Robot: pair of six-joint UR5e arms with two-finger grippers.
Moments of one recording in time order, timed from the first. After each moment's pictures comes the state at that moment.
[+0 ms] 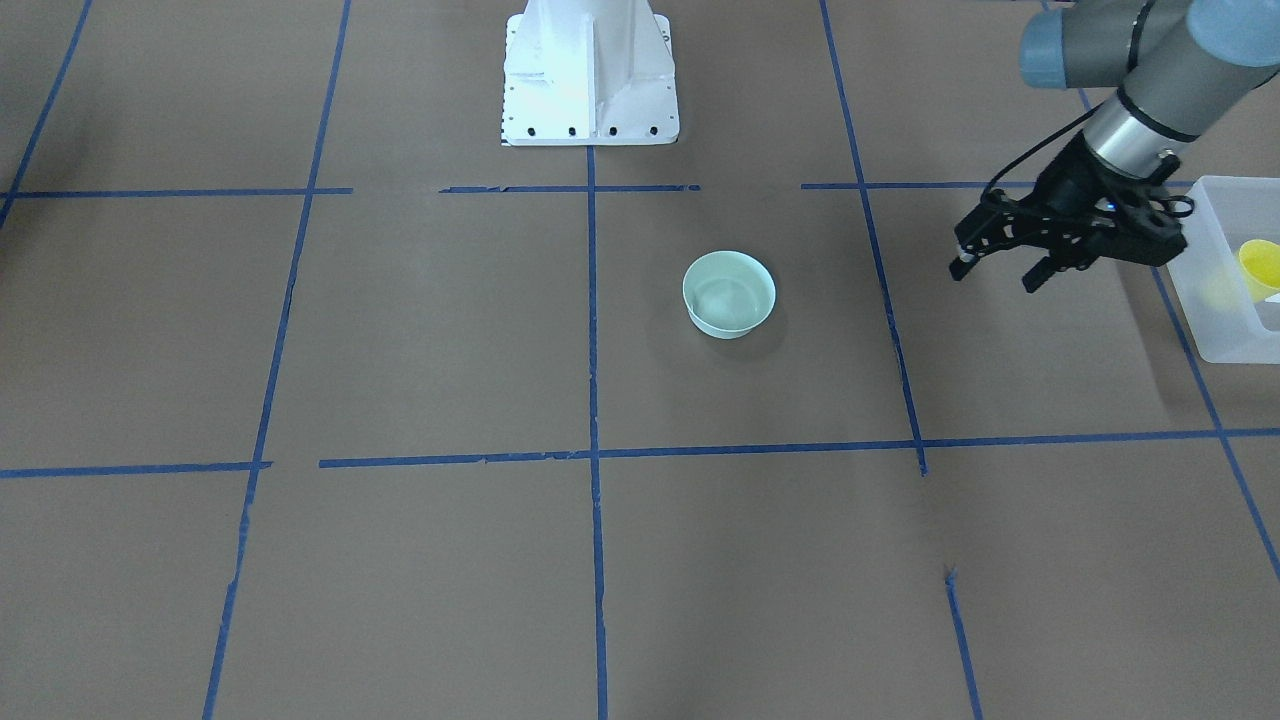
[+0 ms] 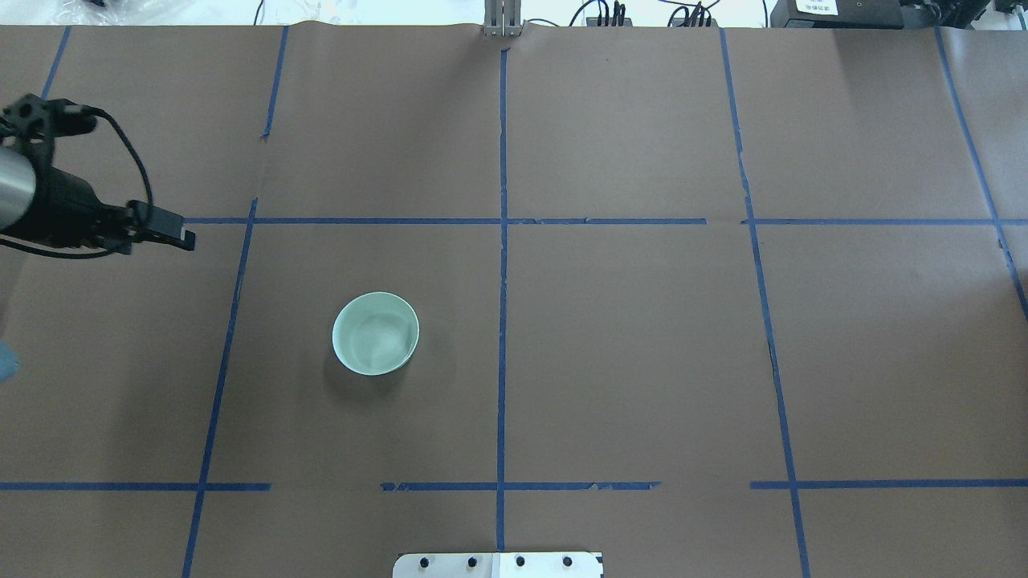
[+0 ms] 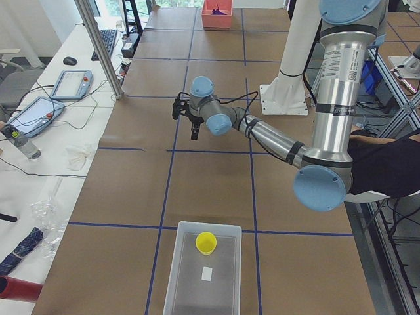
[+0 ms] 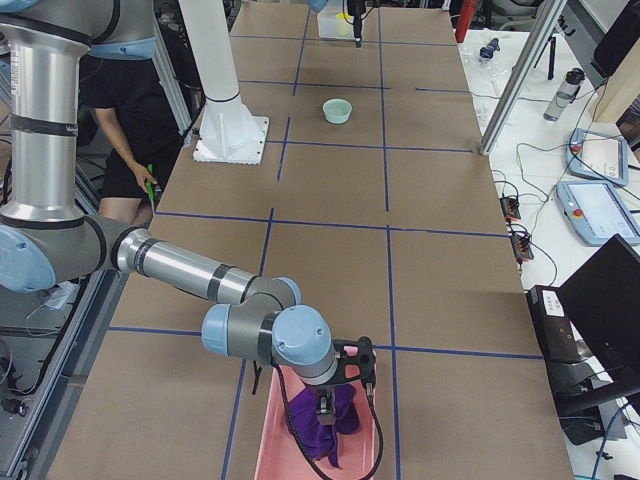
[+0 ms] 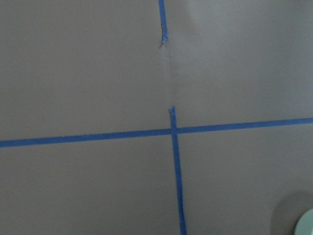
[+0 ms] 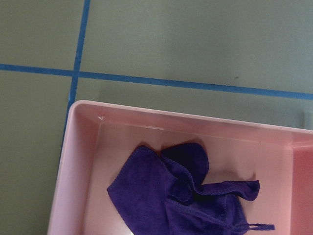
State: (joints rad) left arm -0.91 -1.66 -1.95 -2.02 -2.18 -1.03; right arm 1.81 -1.71 1.52 -1.35 2.36 -0.21
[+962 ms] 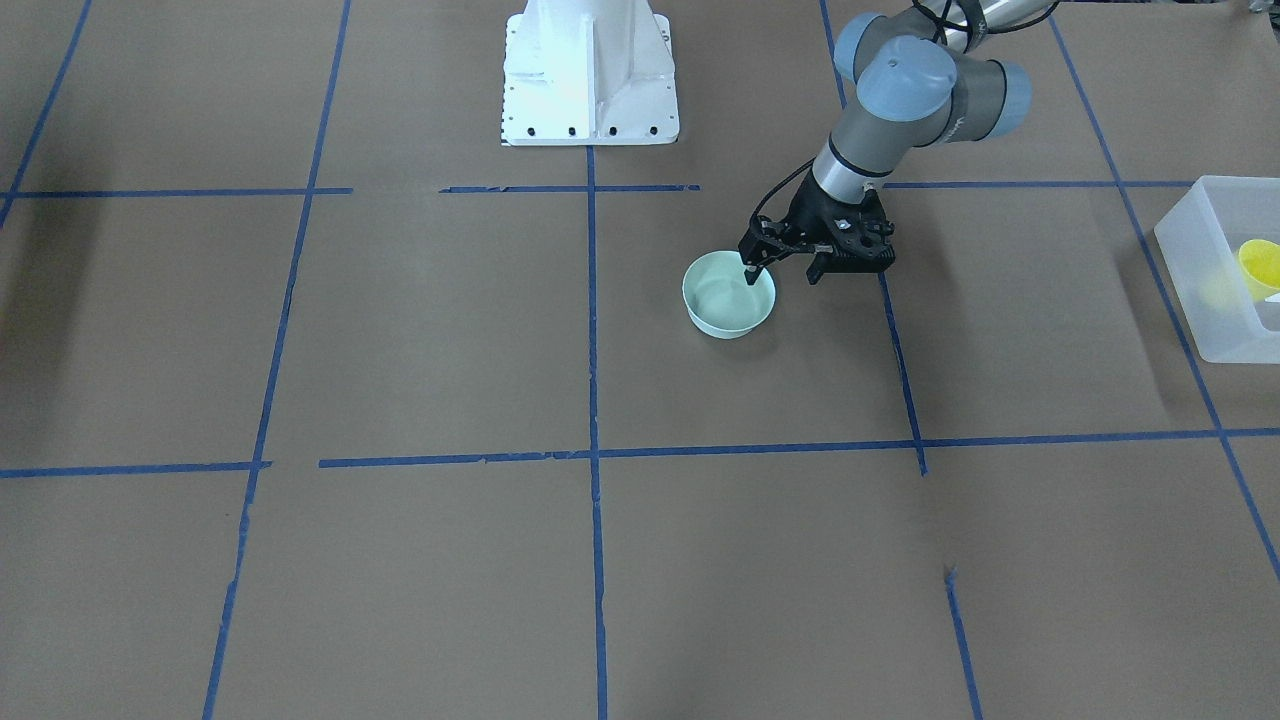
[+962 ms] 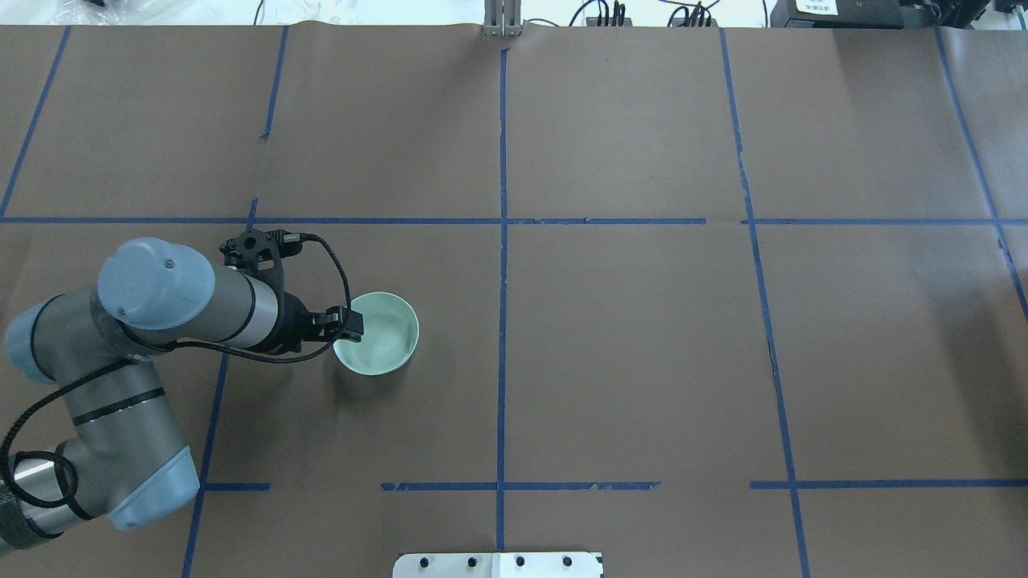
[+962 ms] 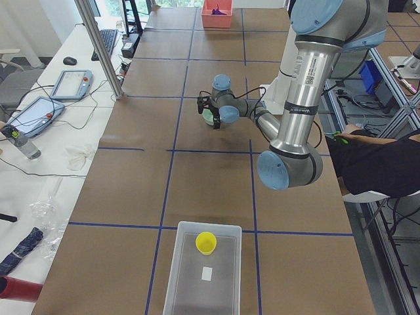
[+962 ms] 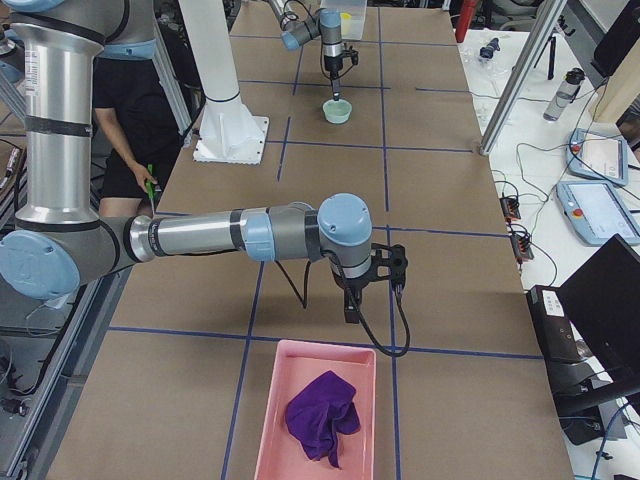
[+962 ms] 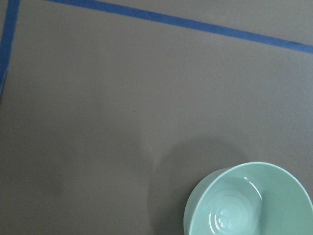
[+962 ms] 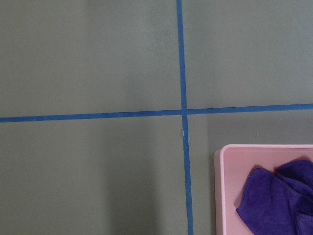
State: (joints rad) left arm -0.52 -1.85 -1.81 -2.02 -1.89 -1.38; right arm 1.62 -1.67 1.84 -1.59 2.40 0.12
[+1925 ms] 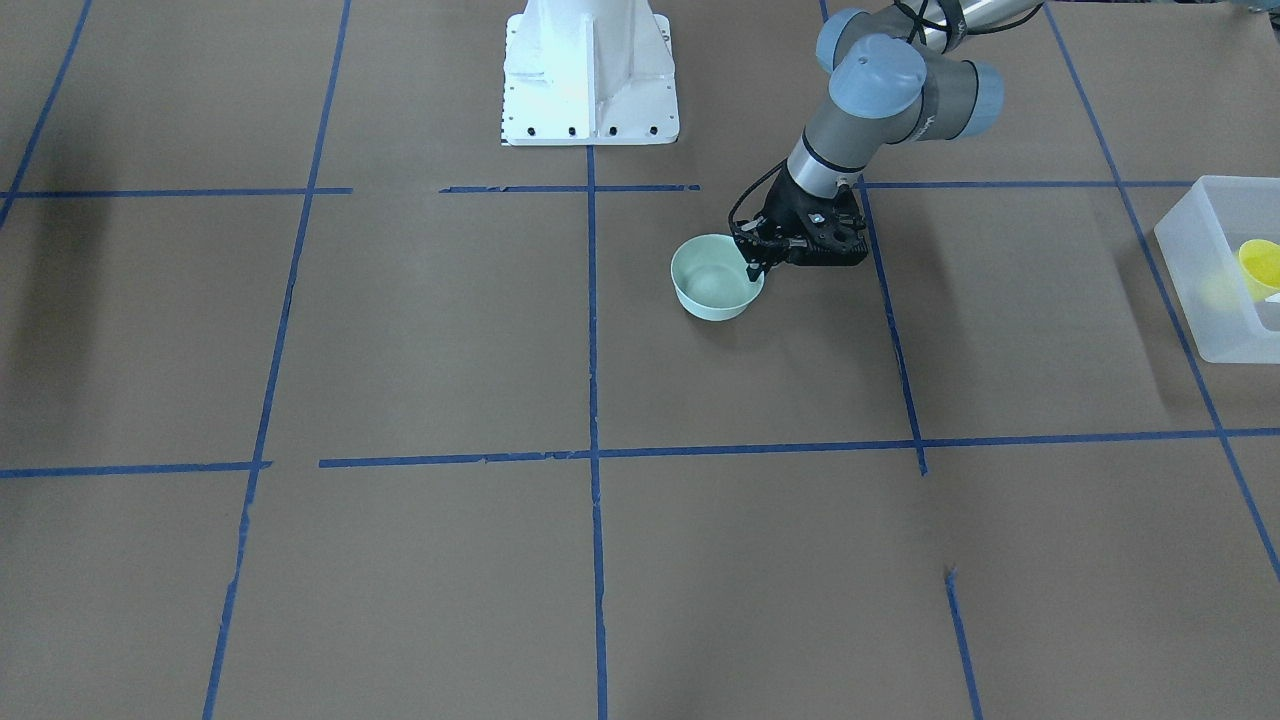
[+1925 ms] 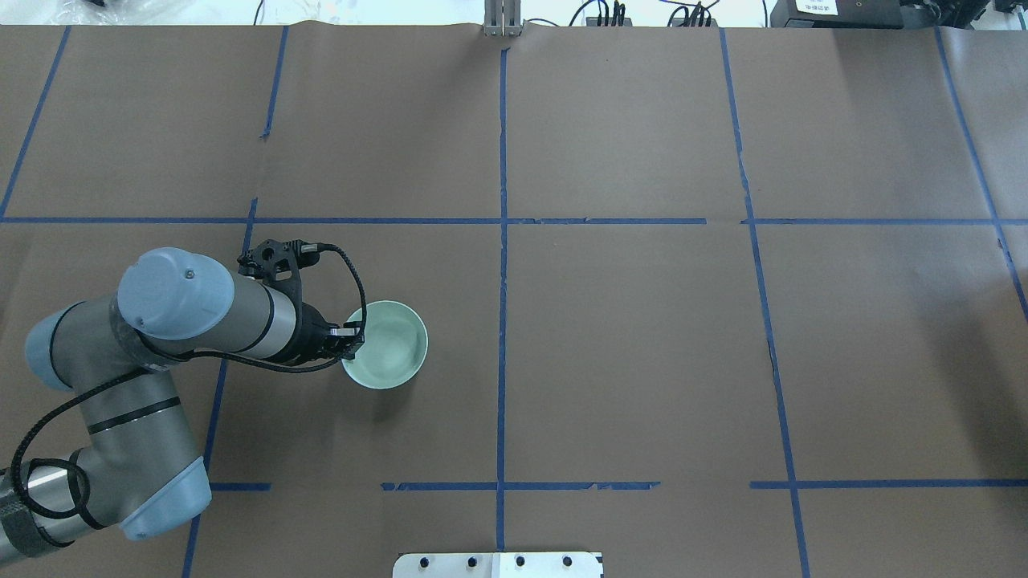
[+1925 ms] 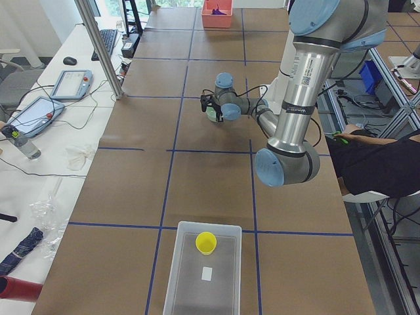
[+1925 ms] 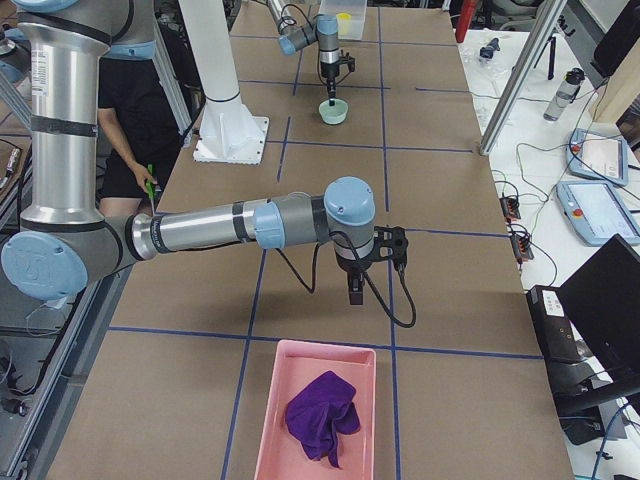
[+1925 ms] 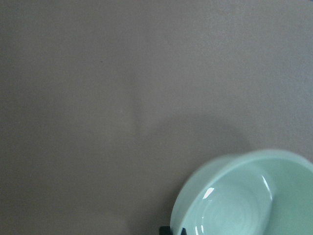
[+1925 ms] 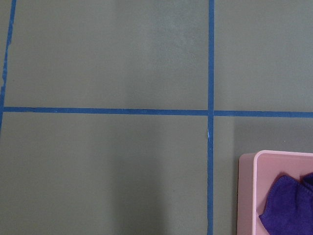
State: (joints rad) left arm -0.52 -1.86 -1.84 -2.01 -1.93 -1.41; right arm 1.57 -1.67 1.87 -1.57 2.40 0.14
